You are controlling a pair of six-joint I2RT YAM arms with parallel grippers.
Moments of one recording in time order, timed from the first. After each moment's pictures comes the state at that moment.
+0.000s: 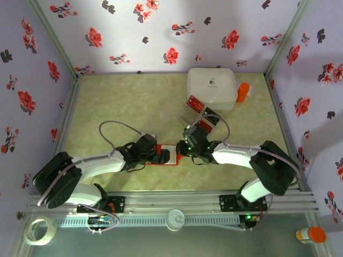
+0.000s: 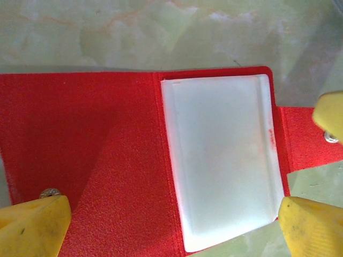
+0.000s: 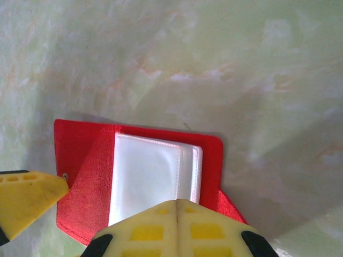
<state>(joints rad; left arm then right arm) -0.90 1.36 0.58 -0.15 -0.05 -0.74 0.85 1.50 0.65 0.02 -0.09 0.88</state>
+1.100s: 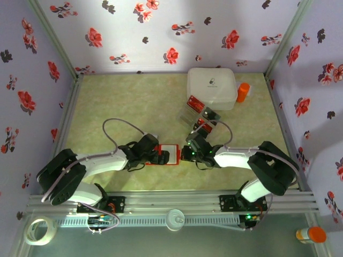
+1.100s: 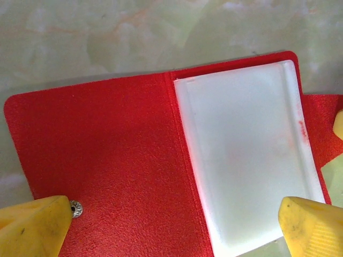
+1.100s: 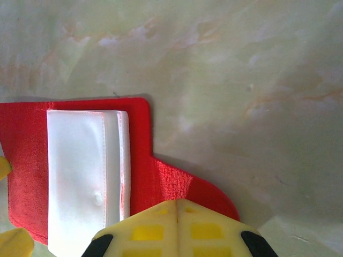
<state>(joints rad) -0.90 1.41 0.60 -0.16 -0.08 -0.64 0.82 1.50 0.56 0.04 -0.07 0.89</state>
